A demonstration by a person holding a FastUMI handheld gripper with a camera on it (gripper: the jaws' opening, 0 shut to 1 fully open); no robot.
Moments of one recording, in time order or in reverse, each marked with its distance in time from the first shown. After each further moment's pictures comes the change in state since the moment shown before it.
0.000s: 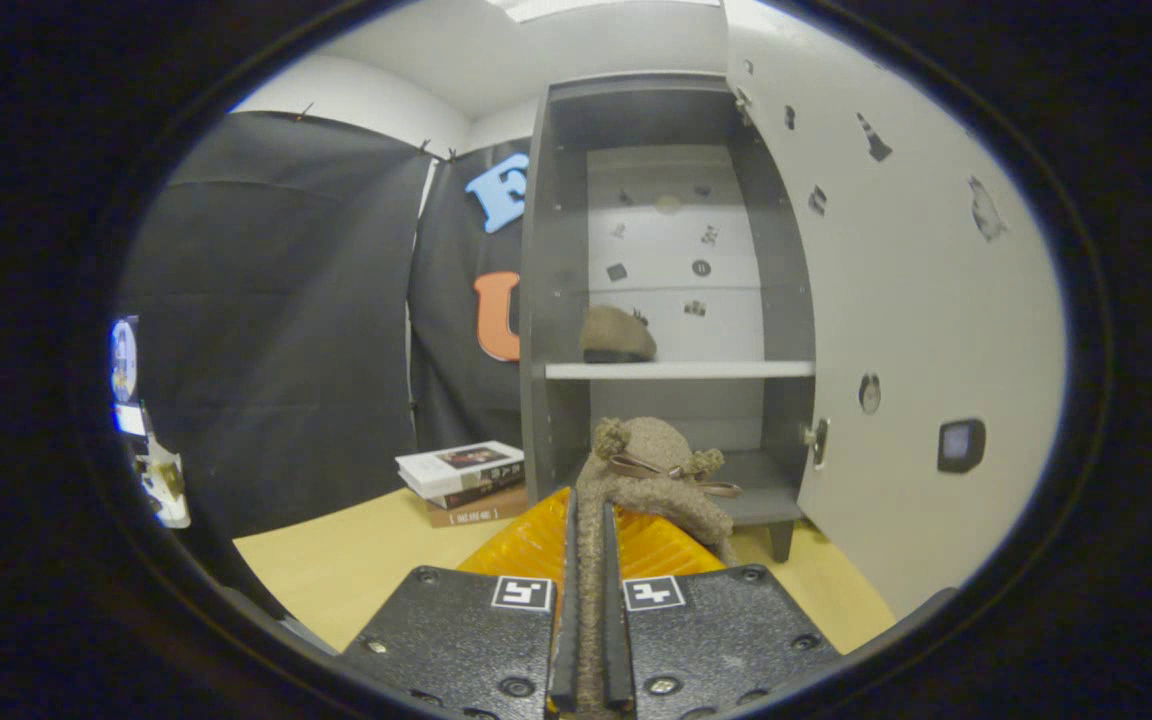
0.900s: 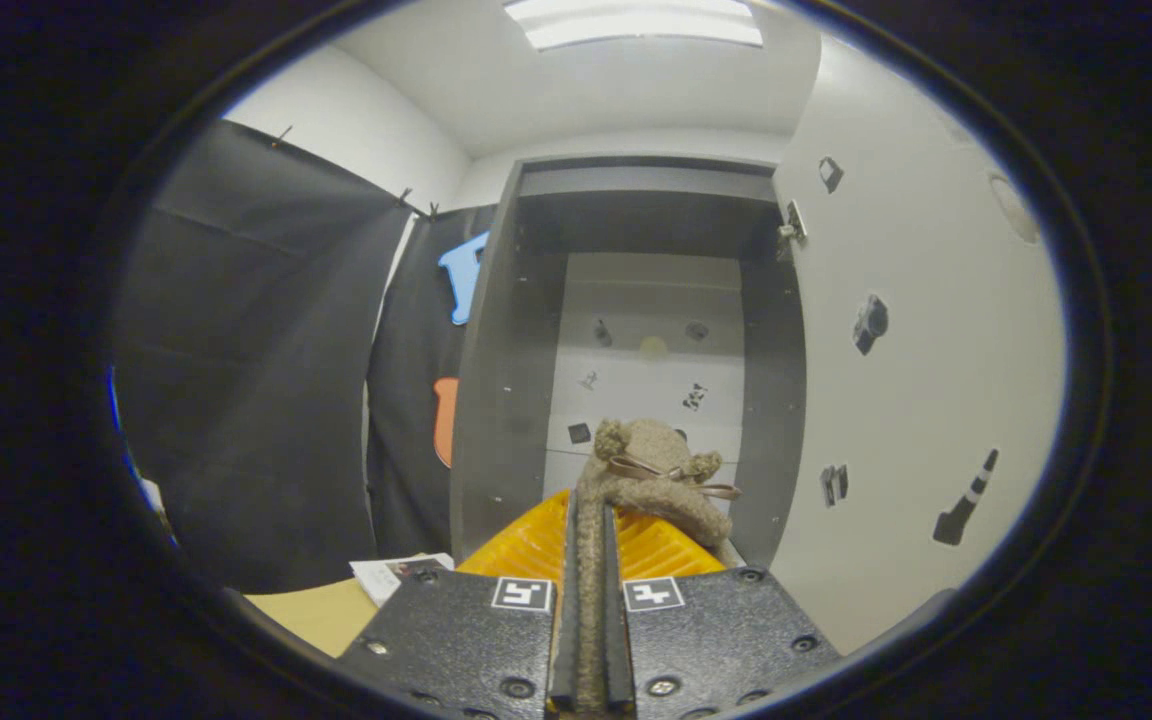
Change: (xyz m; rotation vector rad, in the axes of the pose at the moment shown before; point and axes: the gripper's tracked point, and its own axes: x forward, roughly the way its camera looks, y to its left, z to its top) arm 0.088 -0.055 0.250 -0.094 -0.082 -0.093
